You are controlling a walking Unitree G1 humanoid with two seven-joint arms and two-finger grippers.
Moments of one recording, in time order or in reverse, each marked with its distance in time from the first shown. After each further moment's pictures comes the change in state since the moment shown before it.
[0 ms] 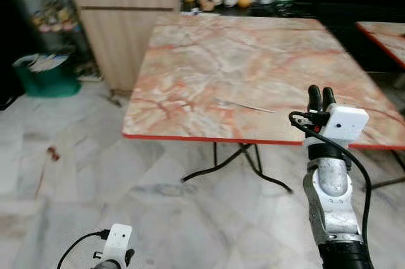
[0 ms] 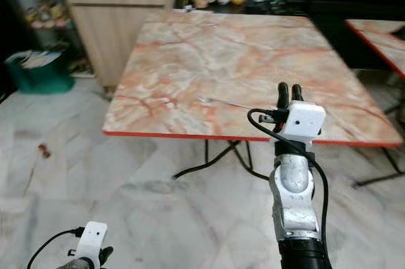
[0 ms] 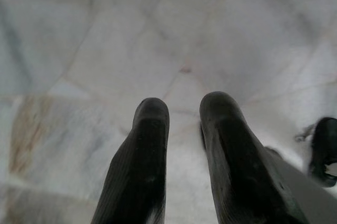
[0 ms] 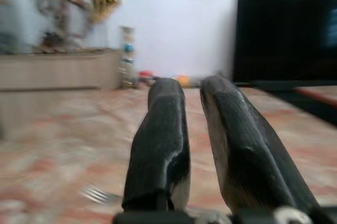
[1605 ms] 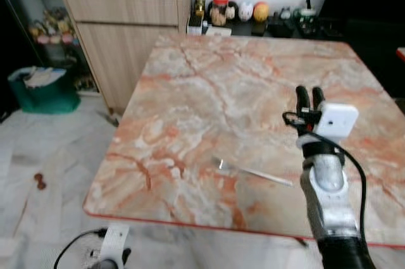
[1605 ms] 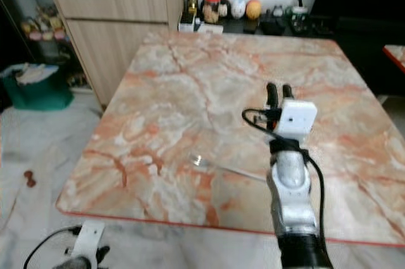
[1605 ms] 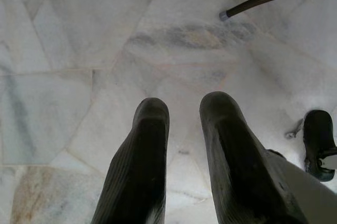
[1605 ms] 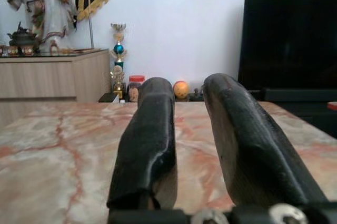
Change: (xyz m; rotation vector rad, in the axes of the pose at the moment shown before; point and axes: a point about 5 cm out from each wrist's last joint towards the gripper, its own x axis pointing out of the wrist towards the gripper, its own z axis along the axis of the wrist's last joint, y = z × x) left arm 0.002 -0.003 0.008 0.011 -0.021 -0.008; right arm 0.003 -0.027 -0.007 -0.043 0.051 0.011
